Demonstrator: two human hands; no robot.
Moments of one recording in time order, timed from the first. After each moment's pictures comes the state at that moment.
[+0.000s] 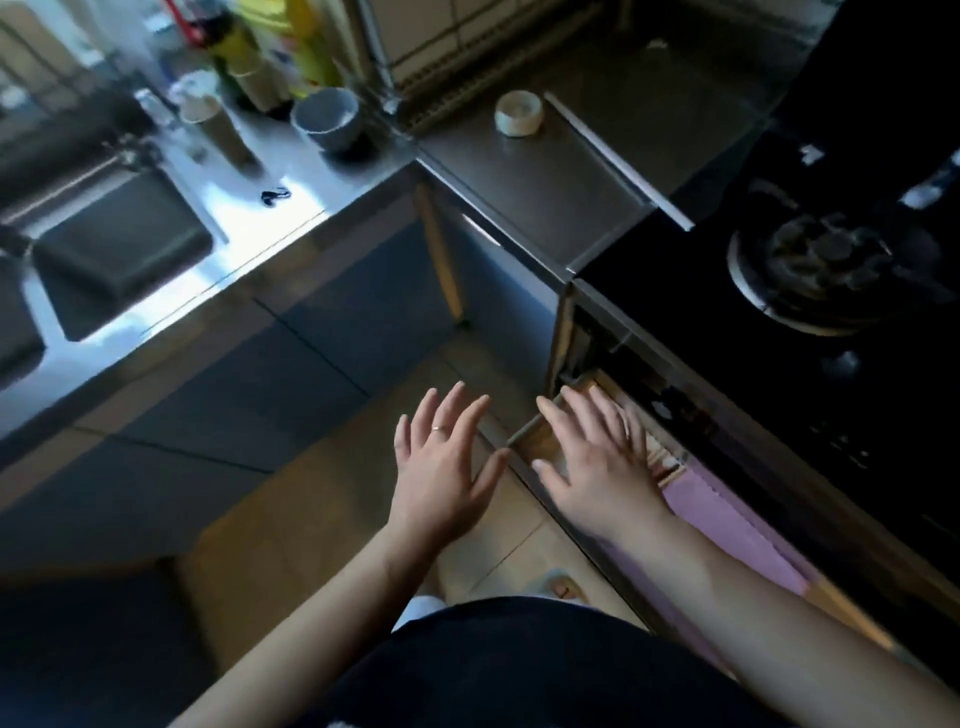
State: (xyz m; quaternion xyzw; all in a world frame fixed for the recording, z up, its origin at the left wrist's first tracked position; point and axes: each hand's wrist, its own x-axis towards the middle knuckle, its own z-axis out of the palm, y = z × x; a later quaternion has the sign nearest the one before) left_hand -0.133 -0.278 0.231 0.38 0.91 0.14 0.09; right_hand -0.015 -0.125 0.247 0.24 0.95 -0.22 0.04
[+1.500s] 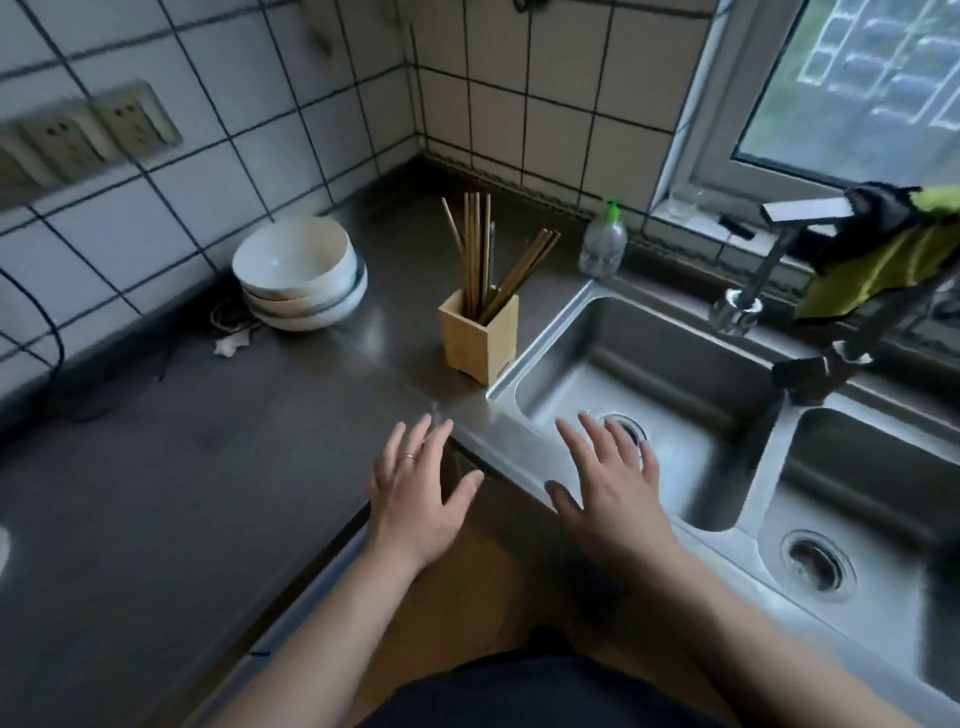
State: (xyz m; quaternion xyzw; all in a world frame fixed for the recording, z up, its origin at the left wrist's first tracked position) left_hand -0.472 -0.928 0.275 -0.31 0.92 0.22 -0.10; right_hand -0.608 -0.750 0.306 -0.38 0.91 -0.13 0.07
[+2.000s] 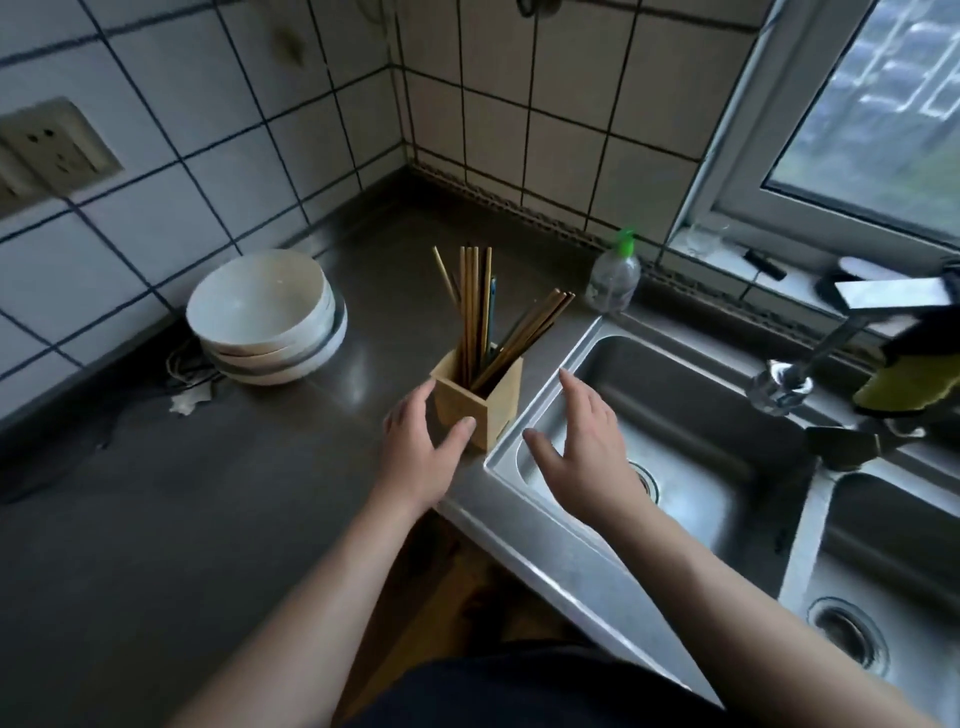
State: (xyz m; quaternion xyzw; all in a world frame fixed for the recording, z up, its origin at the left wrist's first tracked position) left_hand -0.603 -1.038 0.292 -0.35 0.81 0.44 -0.14; right_hand -0.715 -0.873 0.326 -0.33 0.88 -0.31 0.10
